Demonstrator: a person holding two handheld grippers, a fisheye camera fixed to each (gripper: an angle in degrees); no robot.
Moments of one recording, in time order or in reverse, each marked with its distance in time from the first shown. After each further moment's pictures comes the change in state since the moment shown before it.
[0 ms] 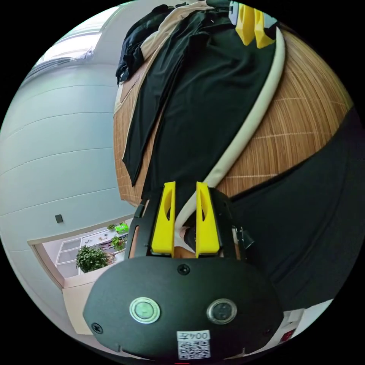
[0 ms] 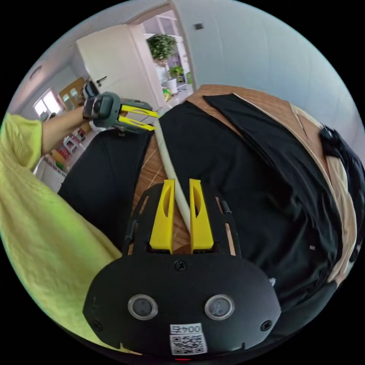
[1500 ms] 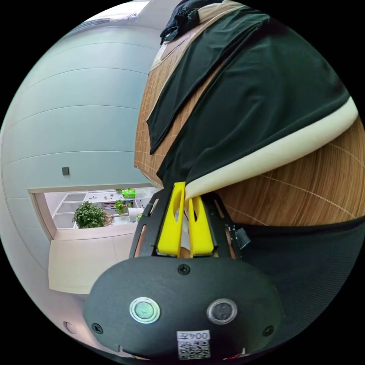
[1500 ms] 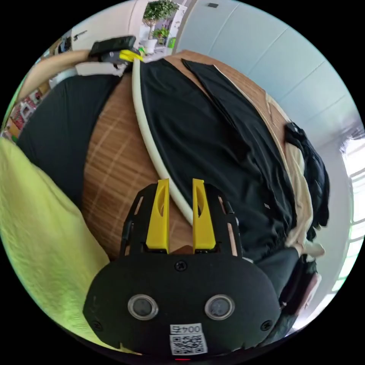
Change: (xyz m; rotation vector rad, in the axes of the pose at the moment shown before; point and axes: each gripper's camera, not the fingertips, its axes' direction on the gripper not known) left arm -0.117 0.023 0.121 -0.158 -0.141 -0.310; right arm -0.132 -0.024 0.183 -0.291 0.423 -0.038
